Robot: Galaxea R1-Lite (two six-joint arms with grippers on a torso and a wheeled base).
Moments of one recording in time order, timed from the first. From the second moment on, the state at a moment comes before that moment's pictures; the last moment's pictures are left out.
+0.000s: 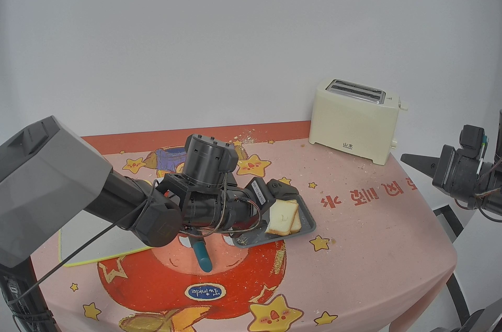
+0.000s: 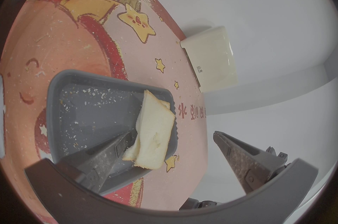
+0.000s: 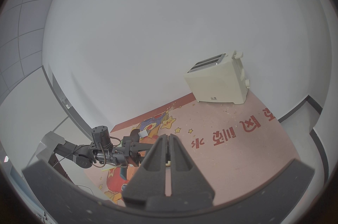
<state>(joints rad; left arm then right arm) -0.62 2.11 -1.05 -0.45 -0.34 -1.09 0.37 1.31 -0.59 -0.40 0.14 0.56</state>
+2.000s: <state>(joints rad) -0.23 1.24 -0.49 -0.44 0.11 -0.27 0.29 1.30 -0.52 -0.41 0.06 0.29</state>
